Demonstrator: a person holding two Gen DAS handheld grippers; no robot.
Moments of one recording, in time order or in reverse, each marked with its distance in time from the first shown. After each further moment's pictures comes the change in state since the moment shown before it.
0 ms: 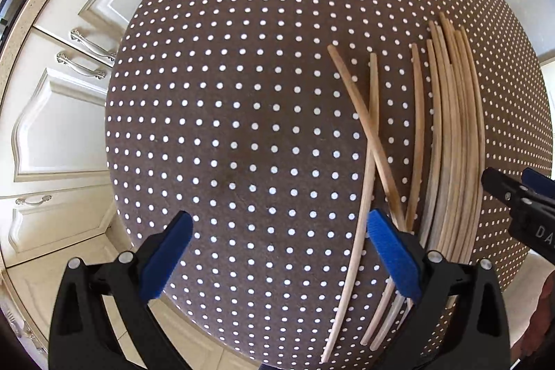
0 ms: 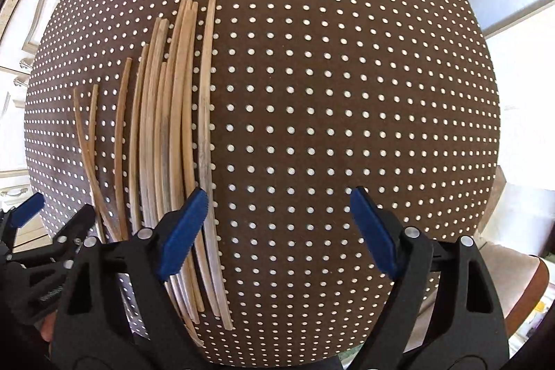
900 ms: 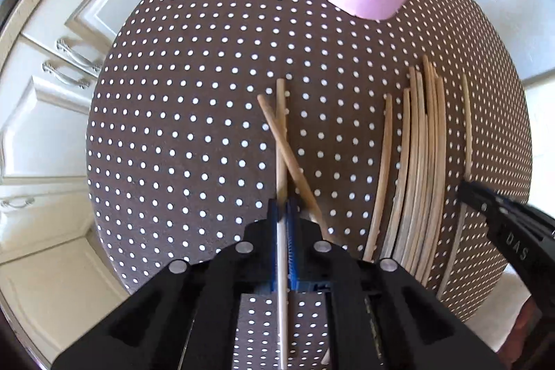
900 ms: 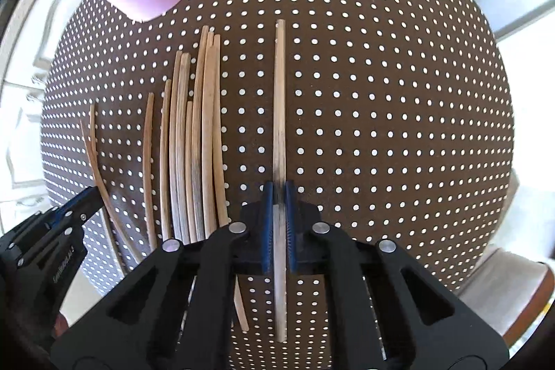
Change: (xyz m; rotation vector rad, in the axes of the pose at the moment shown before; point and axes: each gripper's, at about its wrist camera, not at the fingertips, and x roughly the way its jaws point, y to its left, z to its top) left arm -0.012 -0.013 0.073 -0.056 -0.031 -0.089; right arm -0.017 0.021 0.068 0.023 -0.002 0.077
